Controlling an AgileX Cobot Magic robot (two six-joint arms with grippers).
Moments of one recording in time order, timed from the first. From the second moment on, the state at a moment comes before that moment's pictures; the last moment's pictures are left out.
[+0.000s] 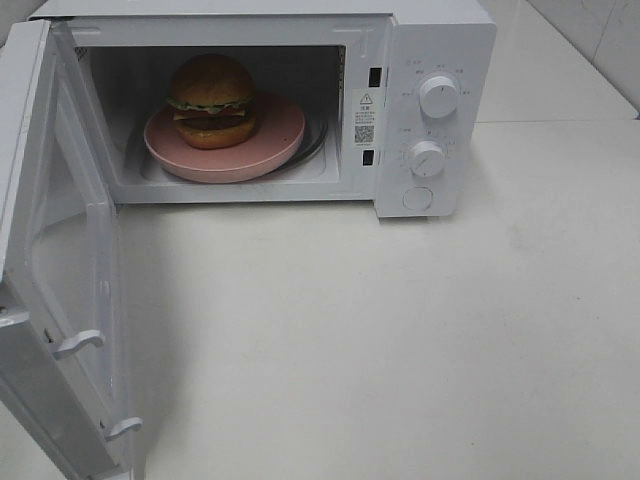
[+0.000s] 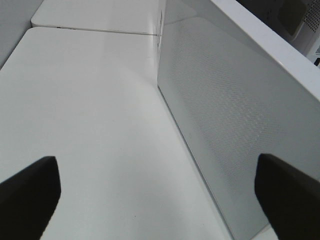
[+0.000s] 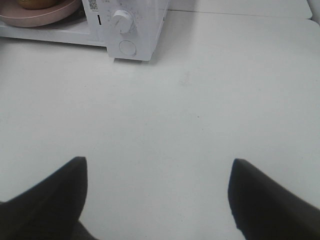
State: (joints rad) left arm 0.05 -0.01 -0.51 -0.16 1.04 0.02; right arm 0.16 0.00 -0.51 0.00 1.04 0.06
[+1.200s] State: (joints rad) left arm 0.05 0.49 -0.43 -0.08 0.51 0.06; right arm 0.16 0.00 -0.51 0.00 1.04 0.06
